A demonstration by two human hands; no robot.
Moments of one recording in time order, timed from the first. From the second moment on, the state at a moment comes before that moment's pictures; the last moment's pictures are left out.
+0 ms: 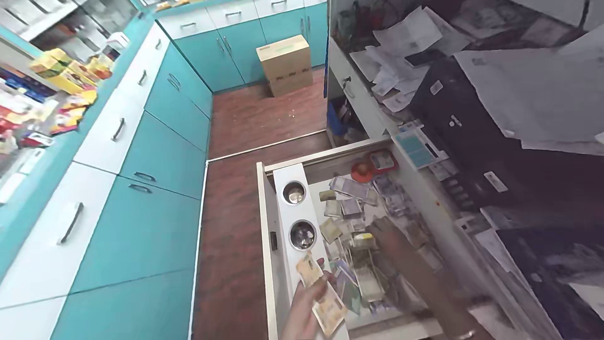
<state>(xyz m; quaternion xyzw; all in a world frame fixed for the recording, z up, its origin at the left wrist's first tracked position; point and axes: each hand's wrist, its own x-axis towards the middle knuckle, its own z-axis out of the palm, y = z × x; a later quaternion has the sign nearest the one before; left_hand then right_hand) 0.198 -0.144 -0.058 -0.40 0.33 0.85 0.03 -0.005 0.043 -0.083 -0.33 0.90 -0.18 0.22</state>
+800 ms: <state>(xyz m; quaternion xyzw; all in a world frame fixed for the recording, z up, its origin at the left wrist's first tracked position) 0.209 -0.161 -0.041 -0.47 0.16 0.87 -0.06 0.103 -0.015 -0.021 -0.41 0.76 -0.43 0.26</state>
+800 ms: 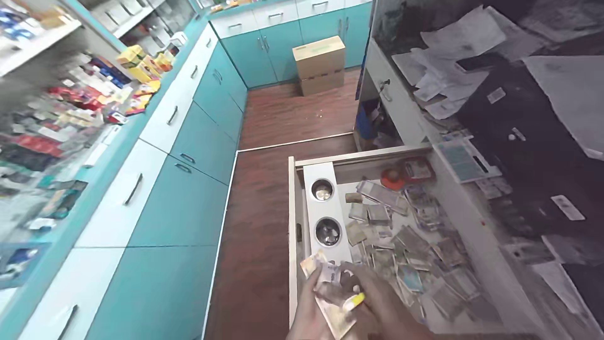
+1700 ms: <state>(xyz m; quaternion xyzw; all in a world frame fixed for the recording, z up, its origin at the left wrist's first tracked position) 0.211 -0.164 -0.046 -0.49 0.20 0.85 -0.07 -0.008 -0.073 -0.148 -0.11 0.89 -0.14 0.41</state>
